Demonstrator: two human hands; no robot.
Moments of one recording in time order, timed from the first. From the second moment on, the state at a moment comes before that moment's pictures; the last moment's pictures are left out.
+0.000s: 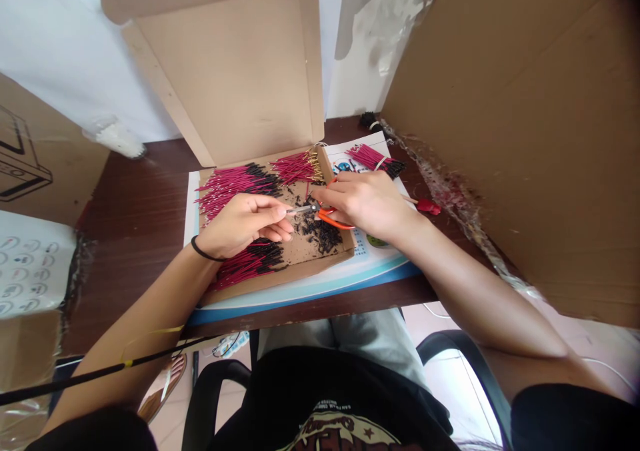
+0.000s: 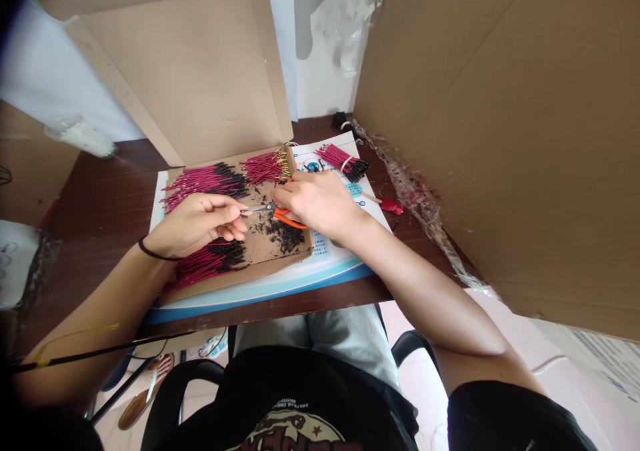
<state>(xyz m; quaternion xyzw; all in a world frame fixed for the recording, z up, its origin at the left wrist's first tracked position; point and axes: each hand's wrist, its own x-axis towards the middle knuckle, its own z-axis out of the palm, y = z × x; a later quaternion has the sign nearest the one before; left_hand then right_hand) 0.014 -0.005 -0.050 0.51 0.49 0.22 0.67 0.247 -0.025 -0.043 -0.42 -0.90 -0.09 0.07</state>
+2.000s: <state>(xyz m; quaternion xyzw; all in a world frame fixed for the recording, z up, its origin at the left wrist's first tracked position) 0.017 -0.004 -0.055 0.51 0.46 0.27 0.68 0.249 -0.020 -0.045 -0.44 -0.89 -0.01 0.07</state>
